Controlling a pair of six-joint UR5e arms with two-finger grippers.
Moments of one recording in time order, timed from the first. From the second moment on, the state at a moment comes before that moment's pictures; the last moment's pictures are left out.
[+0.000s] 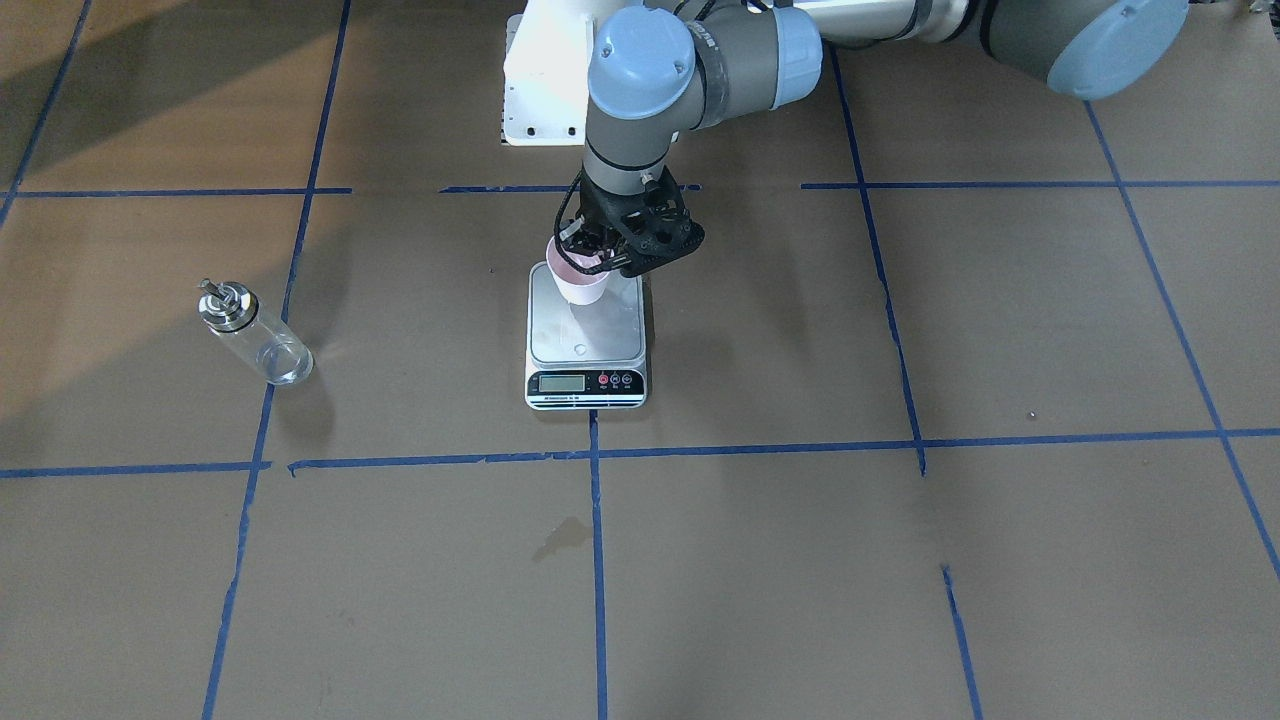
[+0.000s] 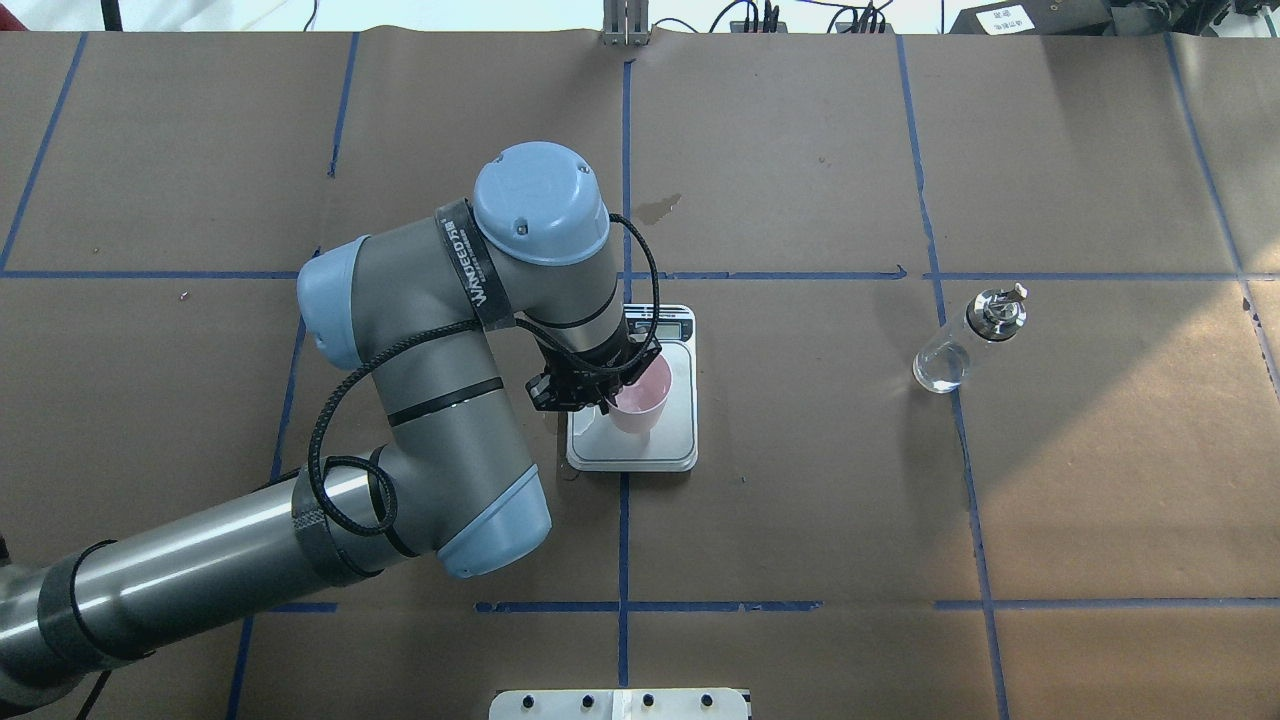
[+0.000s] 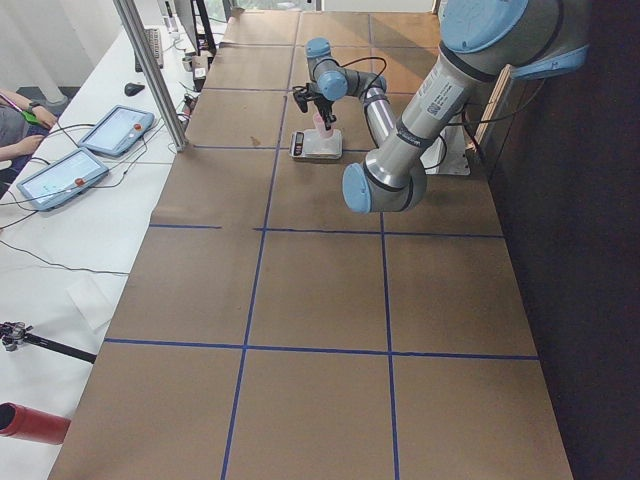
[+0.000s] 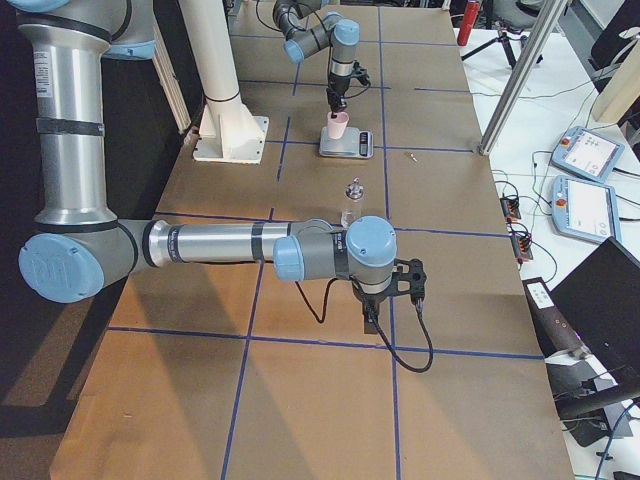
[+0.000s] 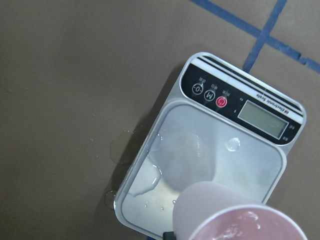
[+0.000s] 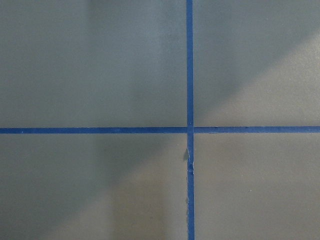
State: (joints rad) left arm -0.52 -2.42 -1.61 -1.47 -2.05 -1.67; right arm 1.60 -1.59 1.67 -1.49 2.42 0.11
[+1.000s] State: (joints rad) left arm -0.52 -2.41 -1.60 -1.51 -2.01 -1.65; right arm 1.60 -1.59 1.67 -1.49 2.42 0.11
